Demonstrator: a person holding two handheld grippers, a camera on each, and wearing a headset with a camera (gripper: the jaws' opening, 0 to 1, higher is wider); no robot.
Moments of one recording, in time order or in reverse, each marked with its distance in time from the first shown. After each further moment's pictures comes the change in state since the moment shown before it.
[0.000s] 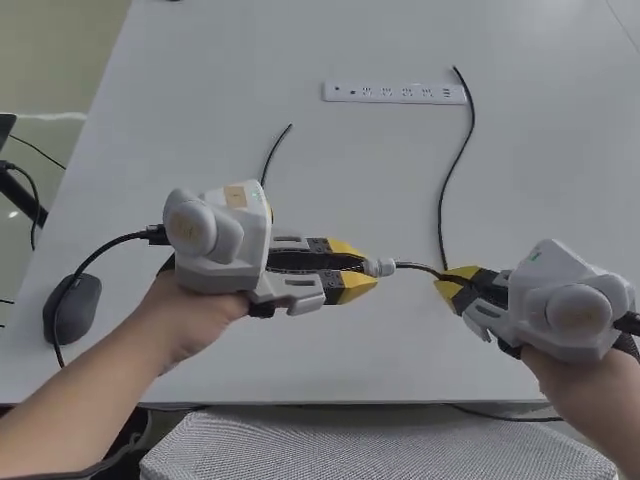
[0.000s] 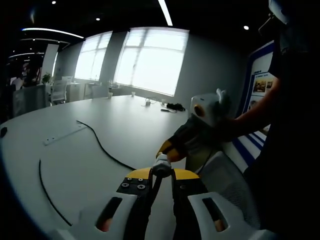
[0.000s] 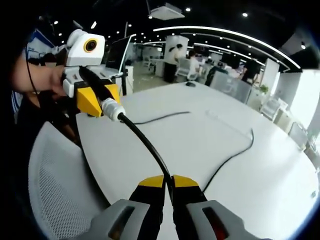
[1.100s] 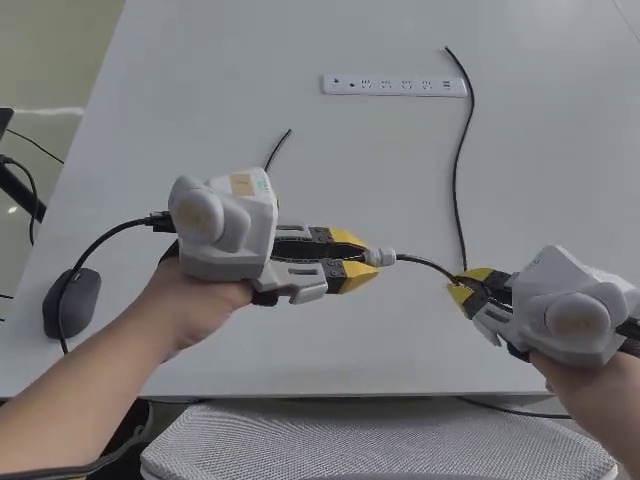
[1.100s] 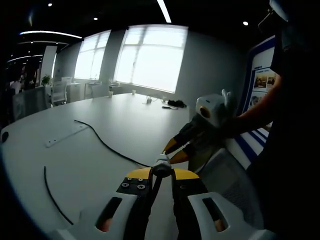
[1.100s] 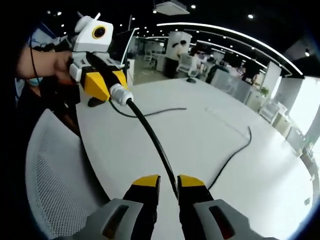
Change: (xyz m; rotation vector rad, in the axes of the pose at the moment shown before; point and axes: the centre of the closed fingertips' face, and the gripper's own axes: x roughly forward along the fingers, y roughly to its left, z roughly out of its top) left arm 0.000 0.005 0.001 0.025 0.028 0.015; right arm -0.010 0.005 -0.004 -0.075 0.022 0.002
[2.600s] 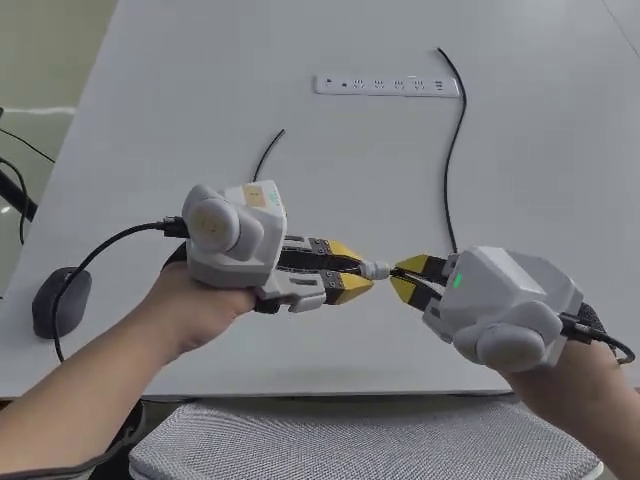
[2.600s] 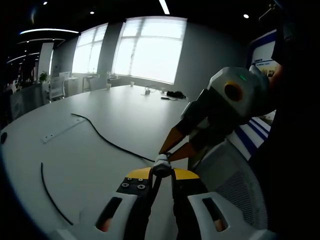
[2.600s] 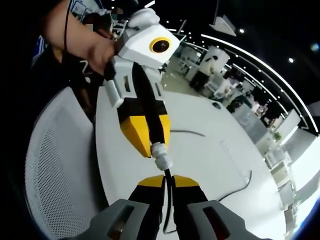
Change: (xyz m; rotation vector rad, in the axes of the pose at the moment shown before) left arm 0.017 -0.004 -0.021 0.015 0.078 -0.003; right arm 0.006 0.040 0.047 -0.366 -0.037 0.070
